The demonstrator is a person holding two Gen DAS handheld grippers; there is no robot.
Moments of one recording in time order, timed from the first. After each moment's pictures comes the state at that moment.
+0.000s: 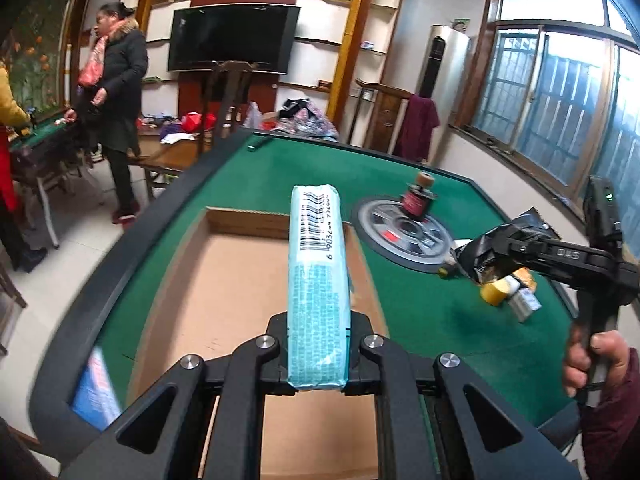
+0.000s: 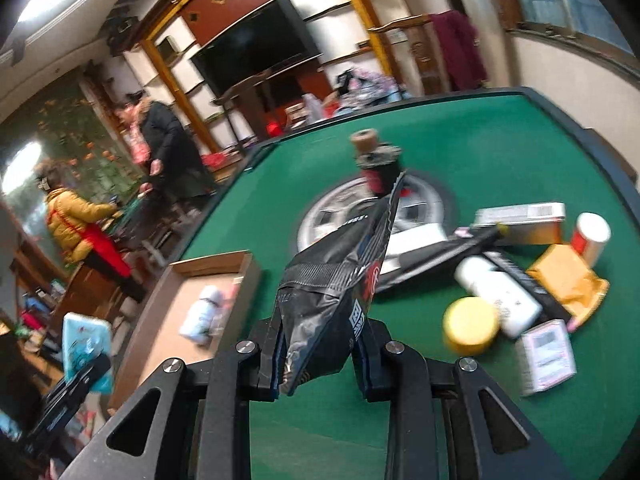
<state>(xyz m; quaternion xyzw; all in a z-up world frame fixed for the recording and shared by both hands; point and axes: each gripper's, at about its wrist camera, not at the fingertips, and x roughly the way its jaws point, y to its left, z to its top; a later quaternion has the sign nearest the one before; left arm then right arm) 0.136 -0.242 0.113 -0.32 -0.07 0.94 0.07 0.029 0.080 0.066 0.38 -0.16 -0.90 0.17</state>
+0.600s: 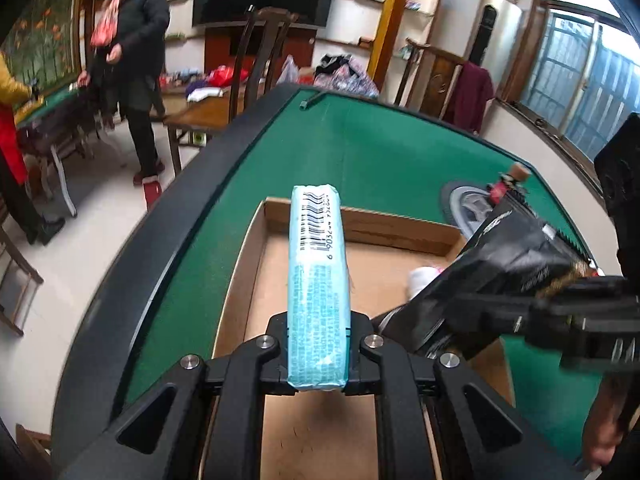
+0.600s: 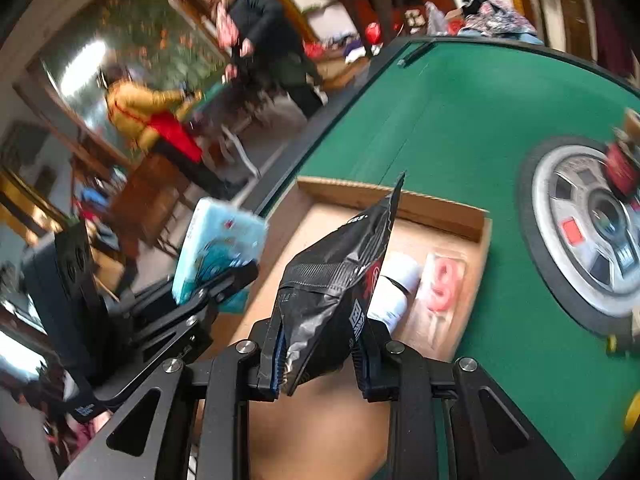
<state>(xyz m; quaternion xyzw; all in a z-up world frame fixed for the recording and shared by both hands) 0.015 -0.305 0.059 -0.41 -0.09 0.91 0.02 -0.057 -0.139 0.026 0.51 -0.06 -0.79 0.34</state>
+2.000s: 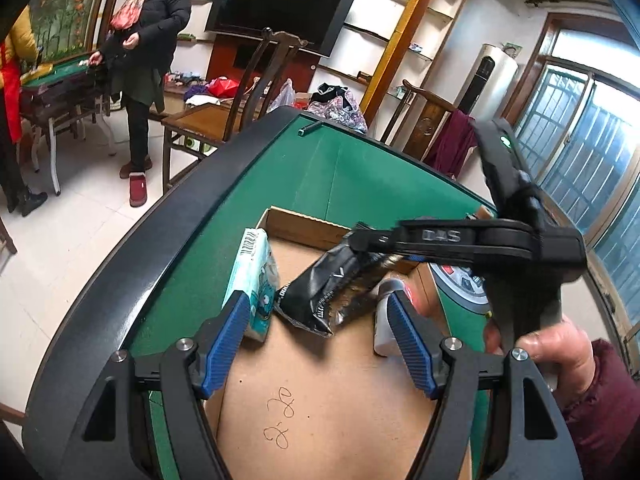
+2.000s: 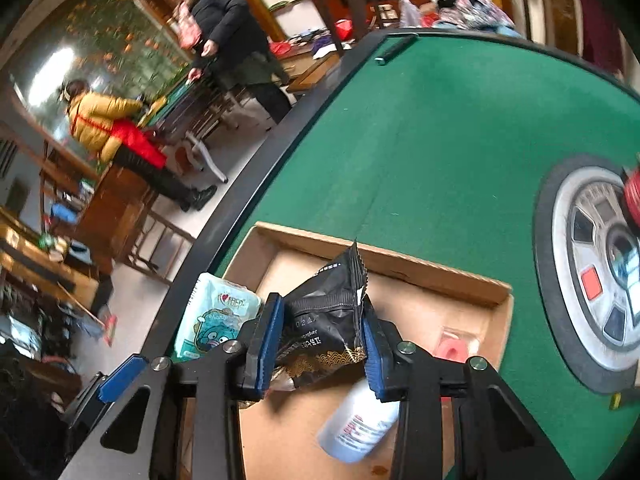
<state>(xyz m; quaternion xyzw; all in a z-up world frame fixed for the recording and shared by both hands) 0.067 -0.323 0.082 -0.35 -0.16 0.92 0.04 -0.119 -0.165 0.016 0.51 -0.06 -0.81 0.29</state>
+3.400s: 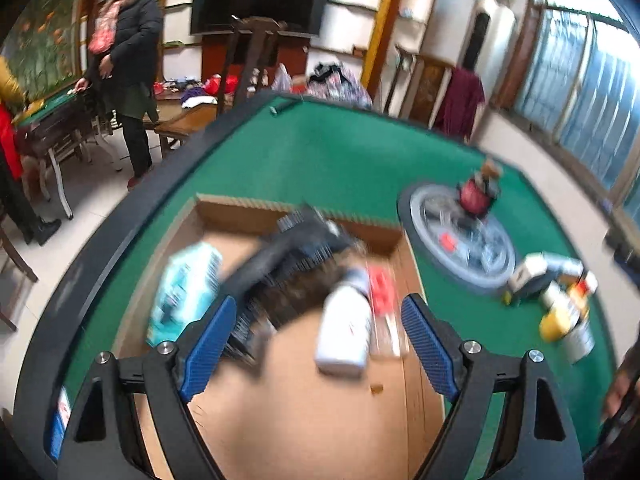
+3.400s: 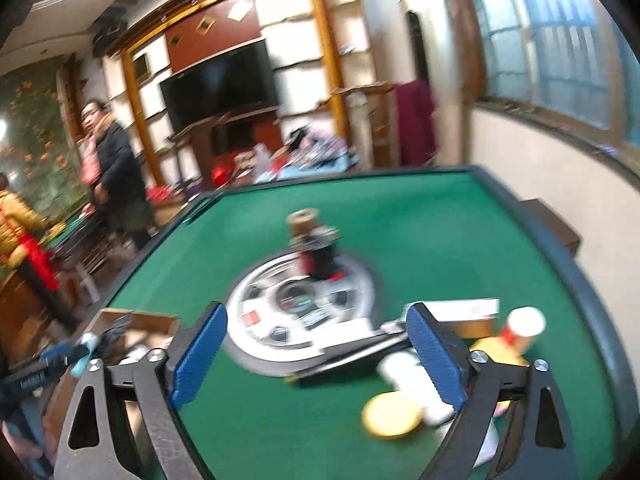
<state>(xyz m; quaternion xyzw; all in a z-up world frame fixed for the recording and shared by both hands) 0.023 -0.228 0.057 -0.39 -0.07 0.92 0.02 0.011 0.104 0.083 0.28 -0.07 -0.96 0.02</state>
